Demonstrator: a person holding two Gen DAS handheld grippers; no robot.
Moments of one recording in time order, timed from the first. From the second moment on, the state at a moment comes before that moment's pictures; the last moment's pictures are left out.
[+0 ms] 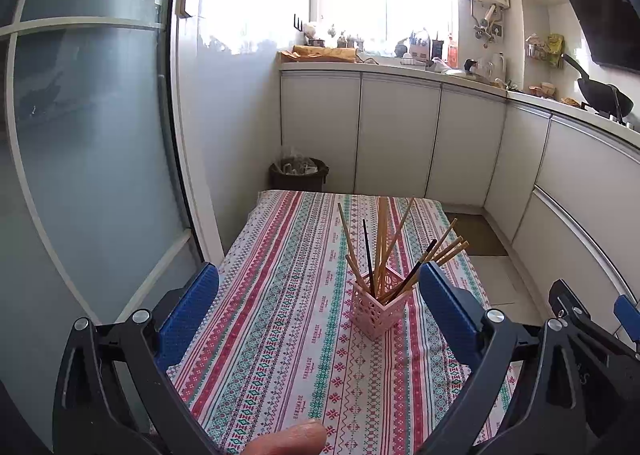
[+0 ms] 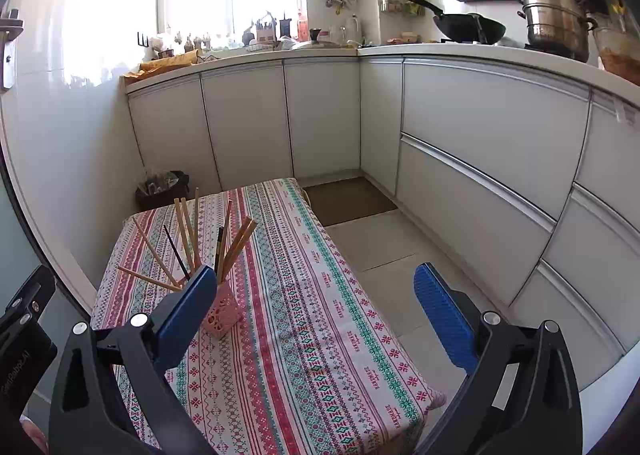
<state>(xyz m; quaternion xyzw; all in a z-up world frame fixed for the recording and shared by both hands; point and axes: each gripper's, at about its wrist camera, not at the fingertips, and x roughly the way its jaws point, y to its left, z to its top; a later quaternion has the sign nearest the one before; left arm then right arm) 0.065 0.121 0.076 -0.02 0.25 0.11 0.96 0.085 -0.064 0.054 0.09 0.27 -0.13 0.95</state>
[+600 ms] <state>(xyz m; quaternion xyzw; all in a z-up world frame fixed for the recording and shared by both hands) 0.059 0.118 0.078 -0.02 0.25 0.11 0.96 0.074 -0.070 0.059 0.10 0.27 -0.13 0.95</state>
